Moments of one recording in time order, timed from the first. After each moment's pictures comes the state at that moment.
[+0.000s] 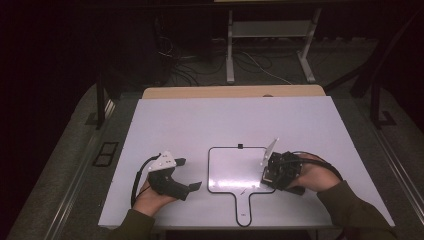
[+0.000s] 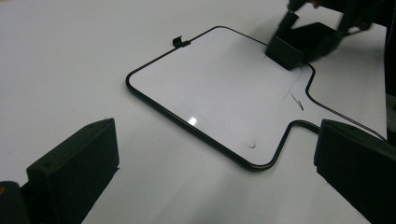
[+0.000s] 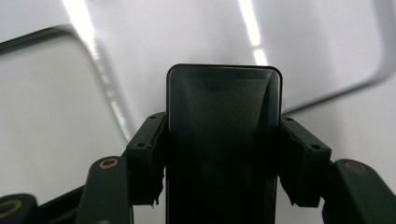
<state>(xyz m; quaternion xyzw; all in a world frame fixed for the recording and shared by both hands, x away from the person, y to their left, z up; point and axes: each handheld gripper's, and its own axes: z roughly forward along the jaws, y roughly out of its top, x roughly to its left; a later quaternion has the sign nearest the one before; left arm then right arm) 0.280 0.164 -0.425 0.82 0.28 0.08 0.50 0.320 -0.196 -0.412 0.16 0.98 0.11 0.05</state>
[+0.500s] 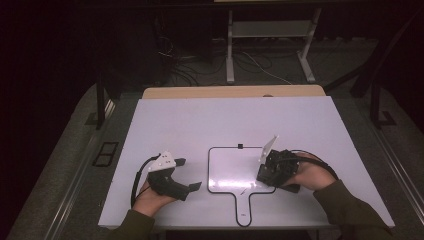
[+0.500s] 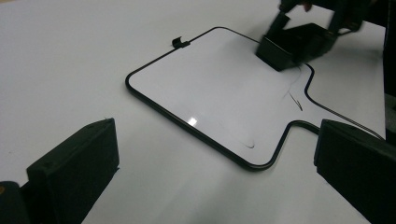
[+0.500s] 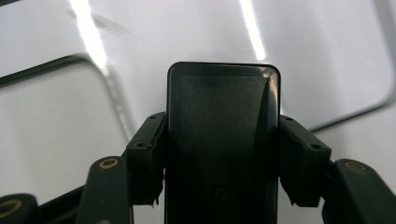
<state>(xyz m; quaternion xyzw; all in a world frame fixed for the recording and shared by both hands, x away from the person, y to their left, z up) 0.279 0.165 -0.425 0.82 0.28 0.08 0.50 0.325 -0.192 -0.415 0.18 0.97 0.14 0.05</state>
